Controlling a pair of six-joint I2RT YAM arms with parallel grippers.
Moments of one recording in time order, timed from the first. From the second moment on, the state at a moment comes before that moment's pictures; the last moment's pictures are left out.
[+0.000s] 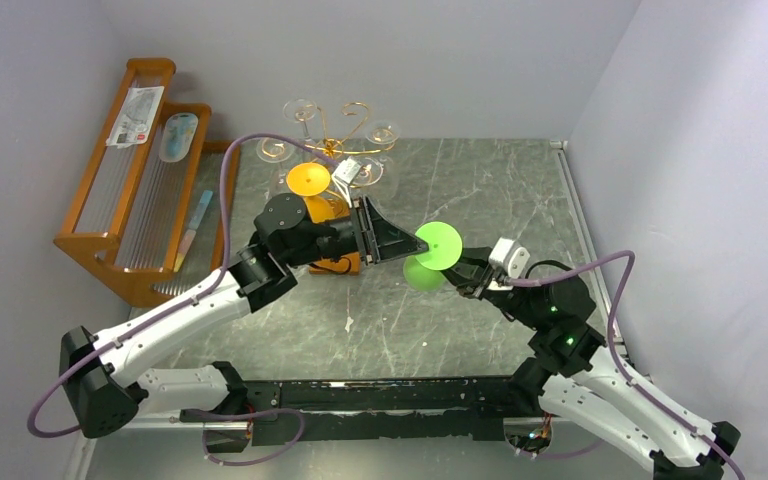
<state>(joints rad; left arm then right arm) -0.91 1.16 1.03 0.24 0.44 -1.07 0.80 0.53 0.58 0.26 -0.24 -0.20</state>
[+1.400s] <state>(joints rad) -0.52 1.37 1.63 0.24 0.67 -1.02 0.80 0.38 0.73 0.20 -0.12 -0.05</state>
